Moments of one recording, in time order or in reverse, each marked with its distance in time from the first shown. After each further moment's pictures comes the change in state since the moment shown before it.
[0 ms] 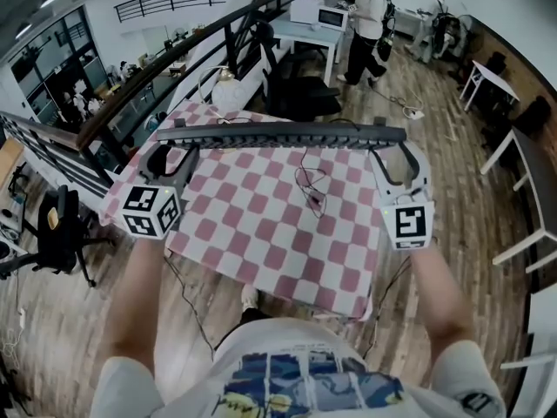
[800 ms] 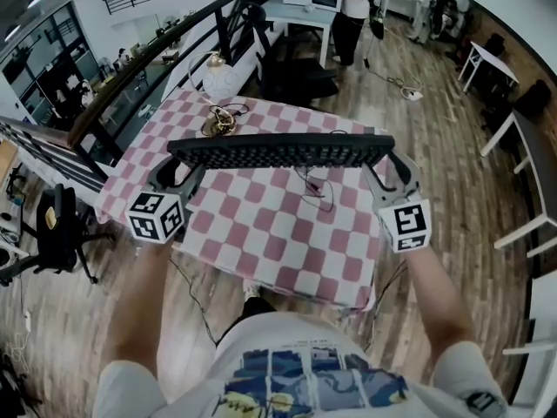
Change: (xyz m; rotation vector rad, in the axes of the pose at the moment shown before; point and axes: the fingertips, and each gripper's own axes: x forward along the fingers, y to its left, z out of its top) left arm 0.019 -0.021 -0.088 -0.135 0.177 -0.105; right arm -0.004 0.039 -0.075 0.192 0.168 0.126
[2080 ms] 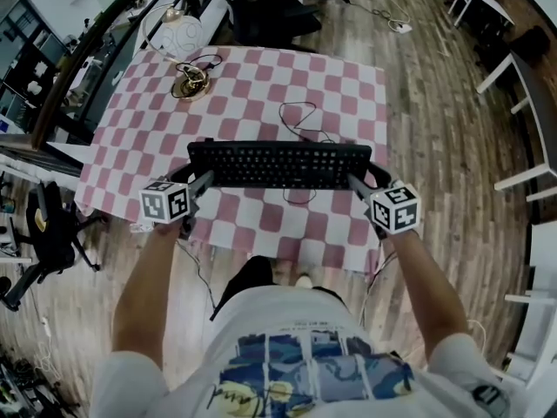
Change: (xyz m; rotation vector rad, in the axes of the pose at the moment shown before) left arm 0.087 -0.011 -0.223 -0.277 0.485 -0.205; right arm 0.012 0.093 -0.234 0.523 0.489 0.180
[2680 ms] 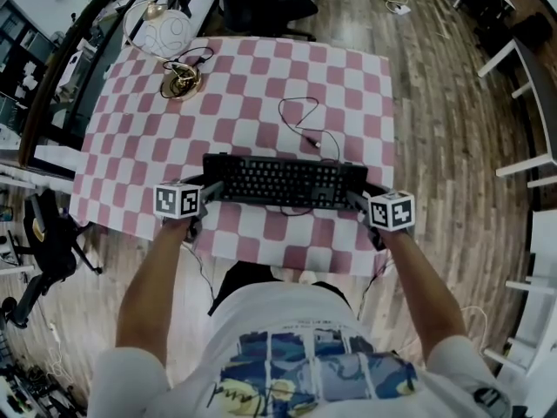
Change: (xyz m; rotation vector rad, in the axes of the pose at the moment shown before) left arm 0.085 0.034 -0.057 -0.077 0.273 -0.086; right arm 0.063 -0.014 -0.095 0.297 0.275 0.029
